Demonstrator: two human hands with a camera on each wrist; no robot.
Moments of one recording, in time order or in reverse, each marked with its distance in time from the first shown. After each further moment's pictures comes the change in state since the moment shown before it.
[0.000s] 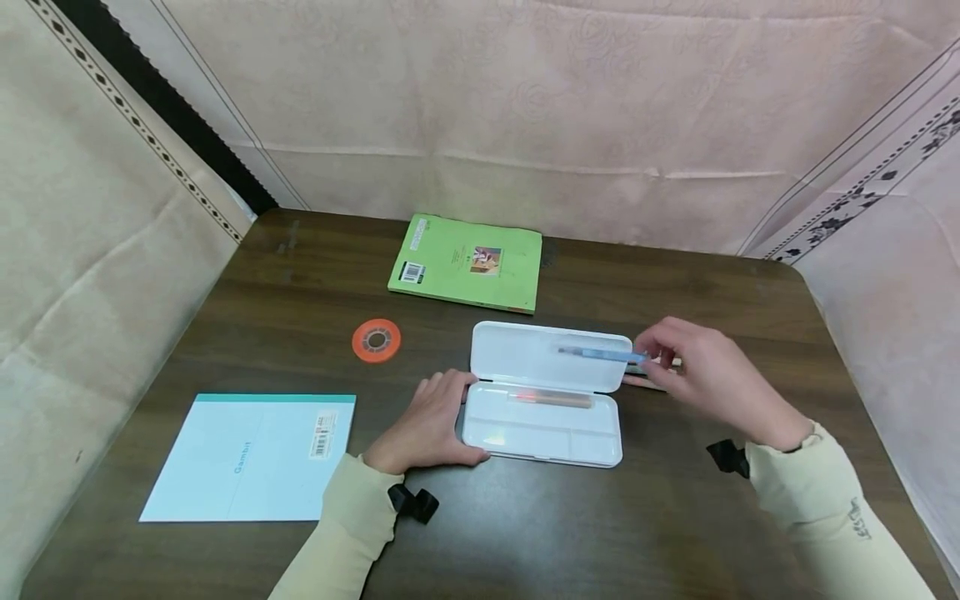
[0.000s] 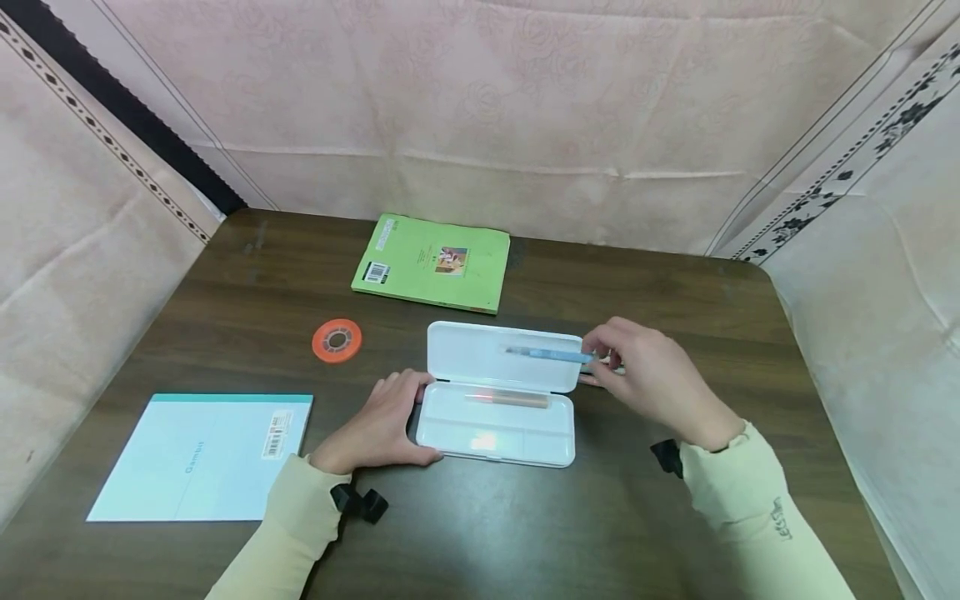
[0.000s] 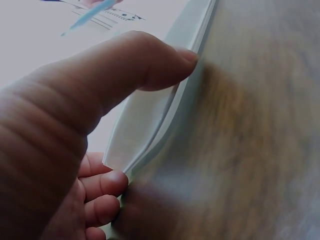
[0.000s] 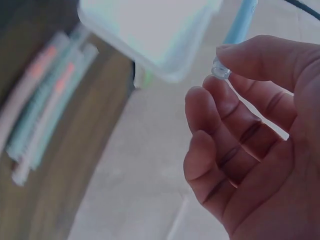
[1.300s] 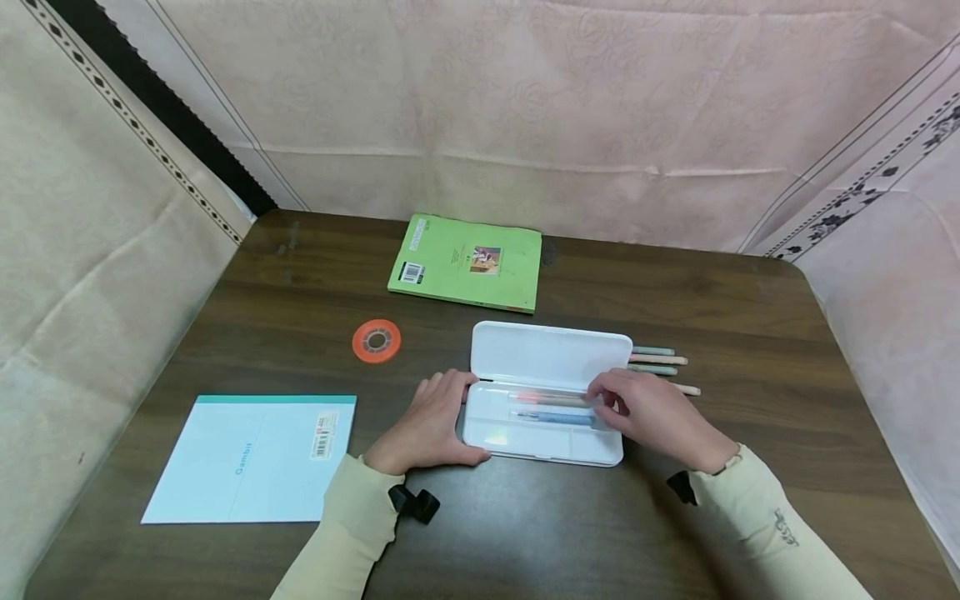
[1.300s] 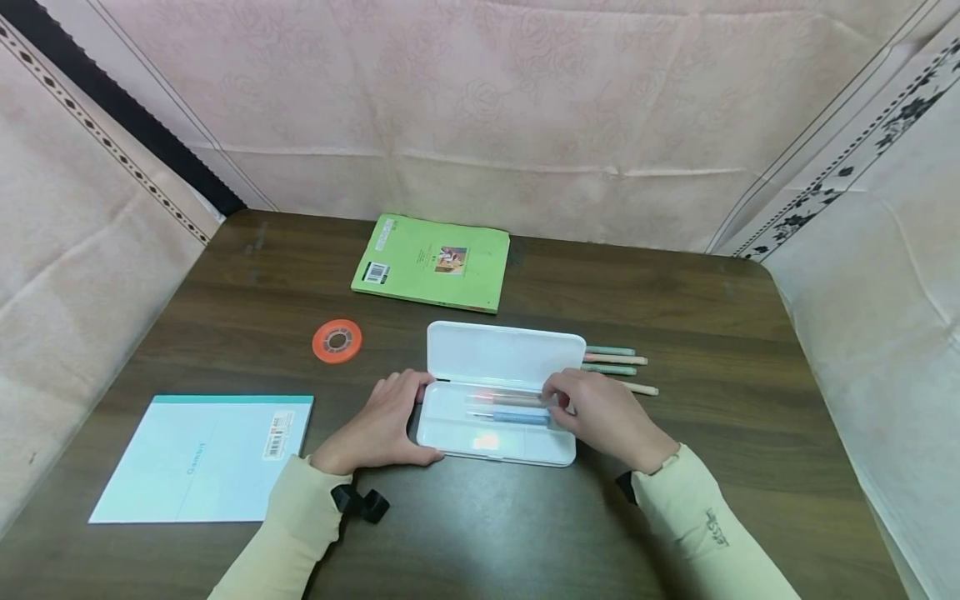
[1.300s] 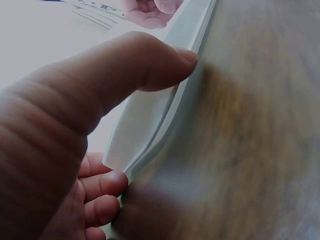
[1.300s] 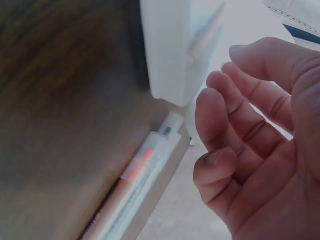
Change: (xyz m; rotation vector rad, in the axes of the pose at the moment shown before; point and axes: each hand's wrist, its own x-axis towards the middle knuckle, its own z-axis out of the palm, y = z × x) left_hand 0.000 0.000 -0.001 -0.004 0.017 0.016; right_hand -0.011 -0.015 0.070 0.049 -0.238 0.089
